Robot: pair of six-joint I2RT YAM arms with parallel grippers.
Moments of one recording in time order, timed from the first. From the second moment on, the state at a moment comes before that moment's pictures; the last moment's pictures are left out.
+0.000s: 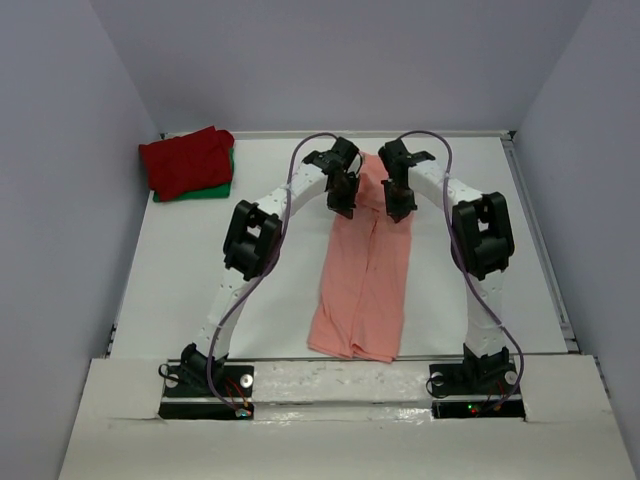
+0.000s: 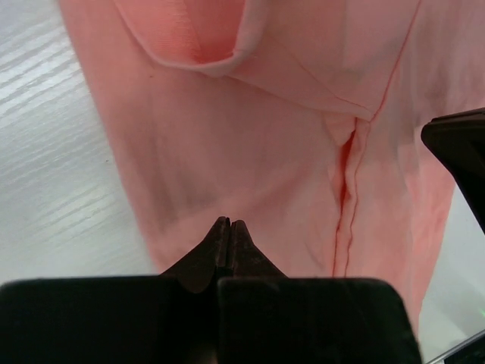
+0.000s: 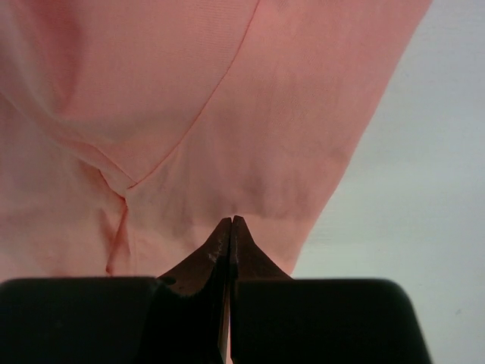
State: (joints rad) left arm -0.60 2.45 2.22 -0.87 0.20 -0.35; right arm 0.35 2.18 1.79 -0.90 0.18 0.29
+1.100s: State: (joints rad) left arm -0.51 2.58 2.35 -0.83 0.35 -0.41; right arm 0.35 2.57 2.41 -1.10 0.18 0.20
